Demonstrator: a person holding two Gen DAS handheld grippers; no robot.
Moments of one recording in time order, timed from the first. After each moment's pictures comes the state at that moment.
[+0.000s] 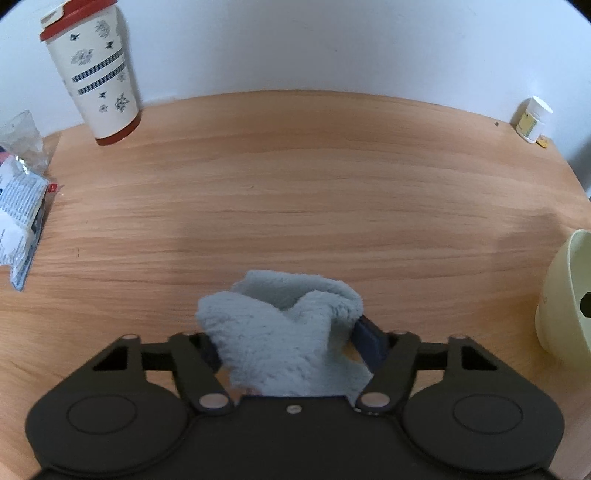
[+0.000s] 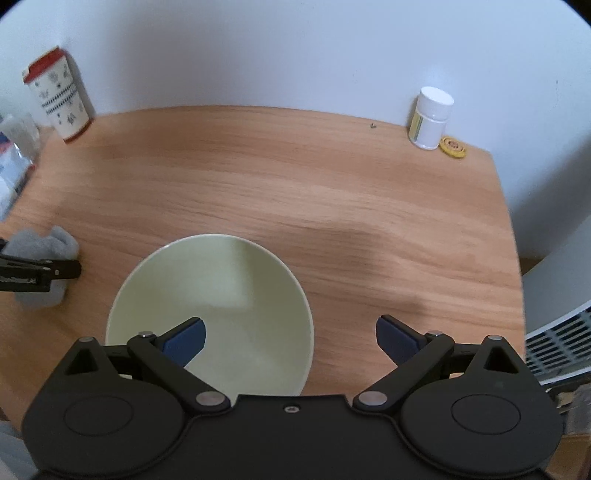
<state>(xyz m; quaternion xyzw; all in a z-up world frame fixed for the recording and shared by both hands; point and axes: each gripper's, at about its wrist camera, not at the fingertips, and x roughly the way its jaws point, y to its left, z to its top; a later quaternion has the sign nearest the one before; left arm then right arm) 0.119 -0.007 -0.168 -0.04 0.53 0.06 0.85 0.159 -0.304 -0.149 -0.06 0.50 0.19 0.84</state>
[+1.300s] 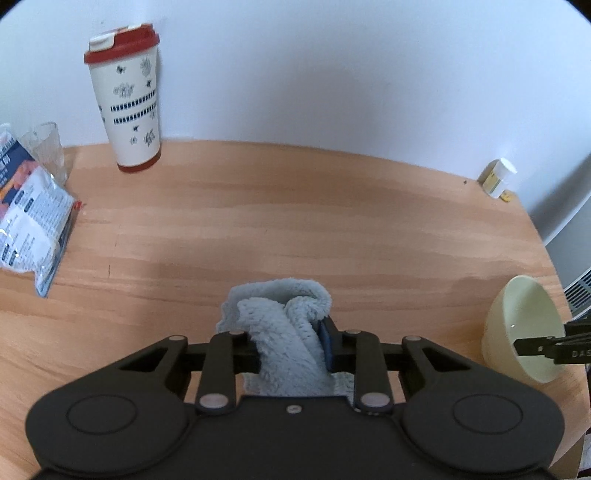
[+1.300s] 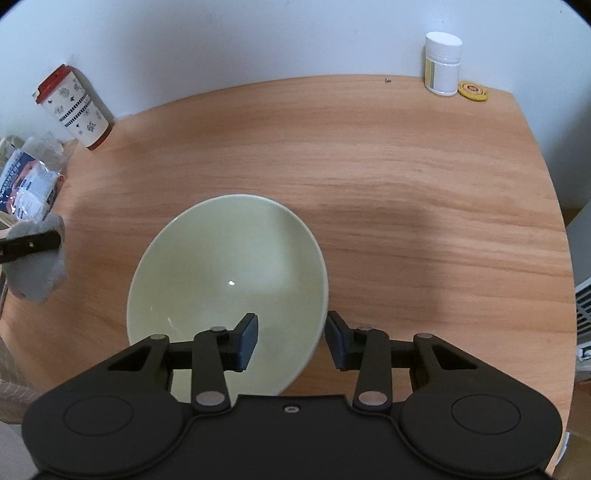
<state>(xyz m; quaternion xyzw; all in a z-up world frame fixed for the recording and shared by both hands) 0.094 0.018 -0.106 -0.09 0.47 0.03 0.88 0.154 -0.316 -0.169 0.02 0.55 0.23 0.81</state>
